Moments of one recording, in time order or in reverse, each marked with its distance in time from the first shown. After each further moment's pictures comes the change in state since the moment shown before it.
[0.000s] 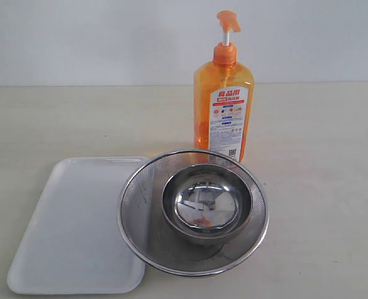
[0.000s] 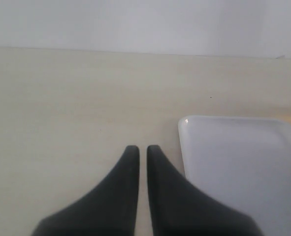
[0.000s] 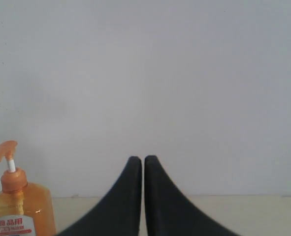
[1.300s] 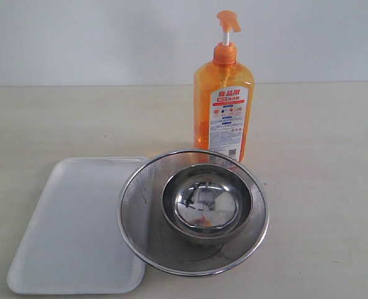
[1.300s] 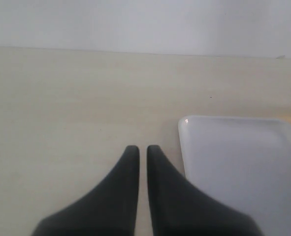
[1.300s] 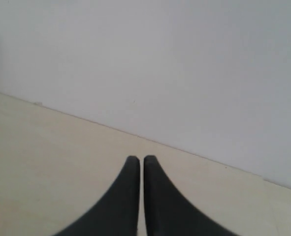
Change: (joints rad) left arm 0.000 0.000 0.000 0.000 0.000 0.000; right arm 0.029 0.819 -0.522 0.000 0.137 -0.336
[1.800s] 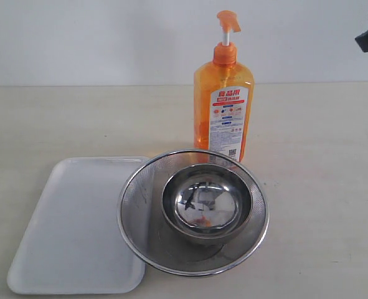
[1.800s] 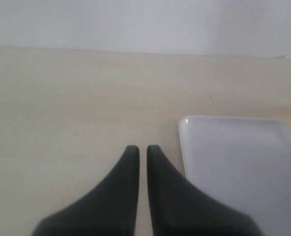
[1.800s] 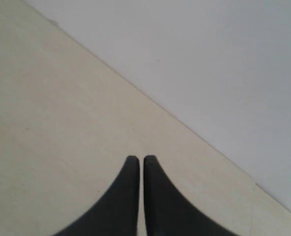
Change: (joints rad) left arm 0.000 0.000 0.000 0.000 0.000 0.000; right arm 0.000 0.212 -0.222 0.123 0.271 -0.451
